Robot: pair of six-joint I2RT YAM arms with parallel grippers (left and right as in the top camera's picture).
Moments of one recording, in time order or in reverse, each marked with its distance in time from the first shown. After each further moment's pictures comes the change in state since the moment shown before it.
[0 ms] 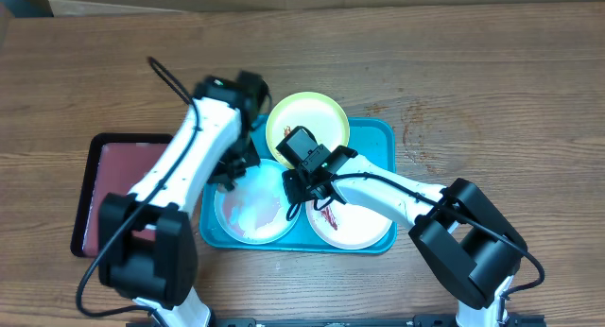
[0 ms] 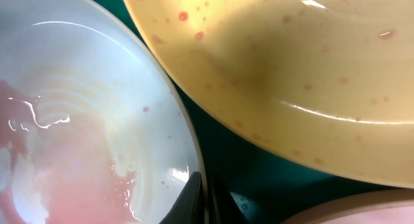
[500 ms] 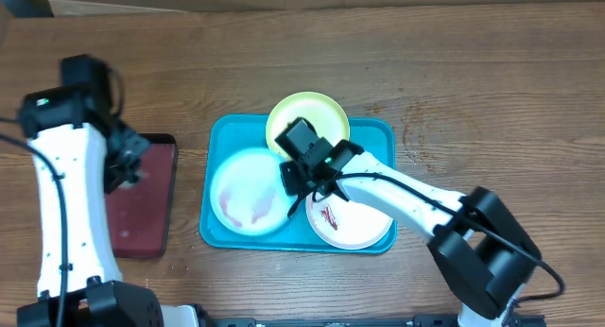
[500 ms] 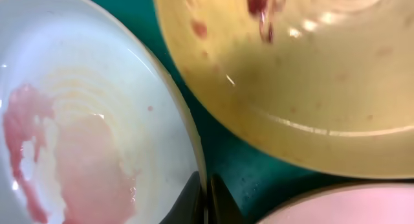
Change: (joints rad) left arm 0.527 -0.248 0.076 -0.047 0.025 0.024; right arm 0.000 -0.067 0.050 -0.035 0.032 -0.022
